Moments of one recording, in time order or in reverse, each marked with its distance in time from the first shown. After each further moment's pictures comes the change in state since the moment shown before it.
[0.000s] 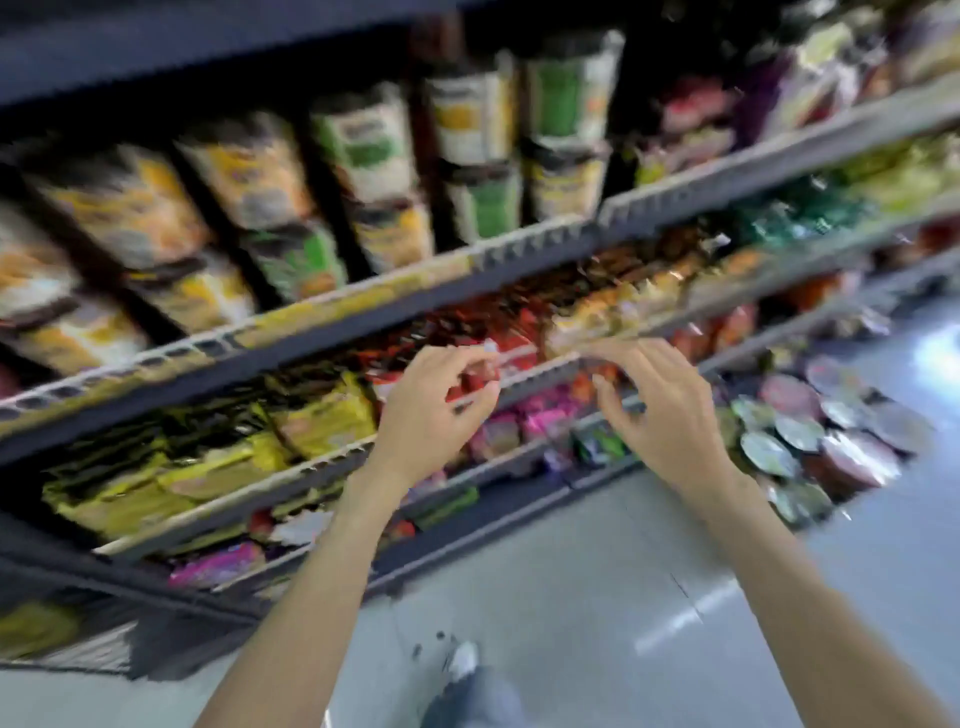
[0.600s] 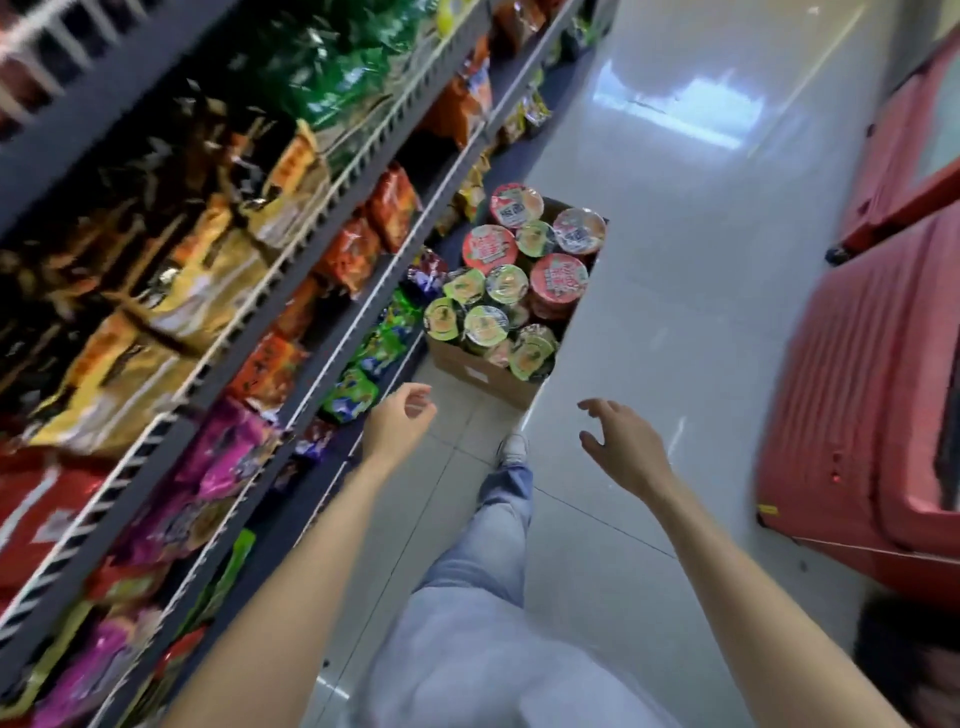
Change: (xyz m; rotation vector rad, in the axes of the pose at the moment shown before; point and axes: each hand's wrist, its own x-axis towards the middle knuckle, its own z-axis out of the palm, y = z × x) left_hand 0.115 0.078 0.486 -0.255 -0.824 -0.481; right_hand -0.286 0.325 -0.115 -0.271 -0.504 1.325
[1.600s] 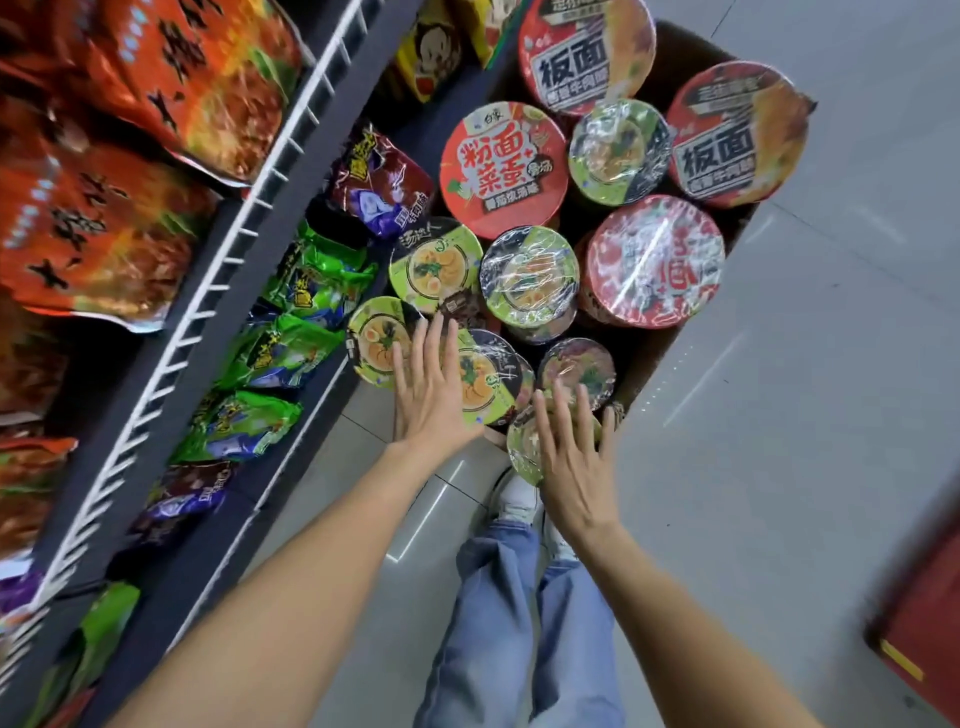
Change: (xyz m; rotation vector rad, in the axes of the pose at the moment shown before) left_hand 0.412 -0.080 0.245 0.877 -0.196 0.026; right_hand 0.378 0.123 0.275 -0.416 -0.164 -0.183
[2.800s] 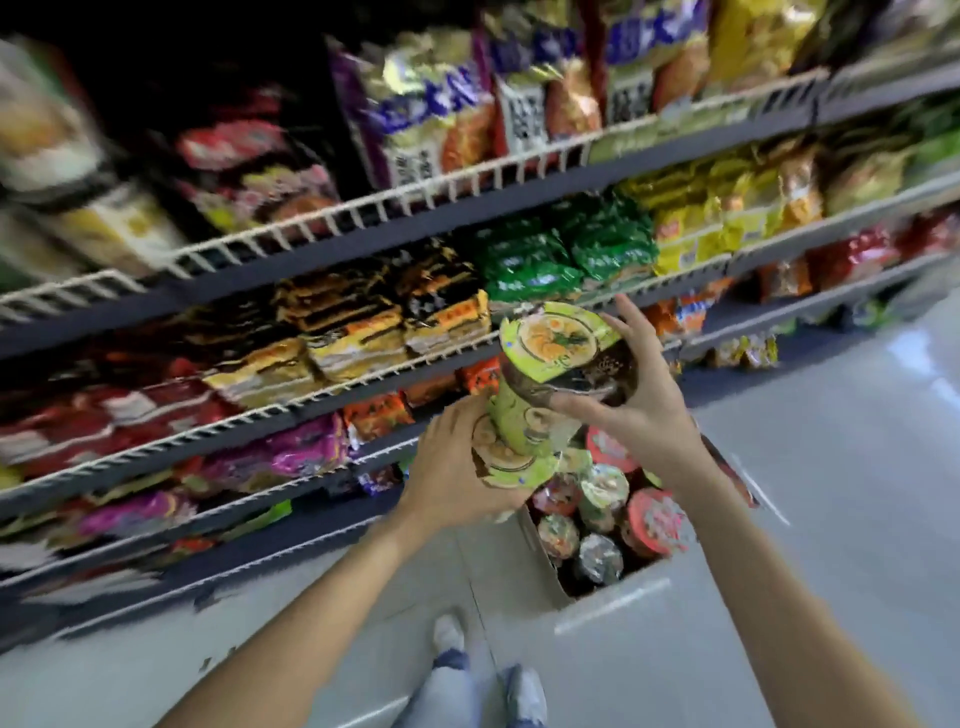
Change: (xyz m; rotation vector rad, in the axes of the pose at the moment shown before) left_hand -0.461 0.026 -0.326 -0.708 0.819 -0.179; right_hand -0.256 -0.064 -0.568 1.025 0.106 -0.770
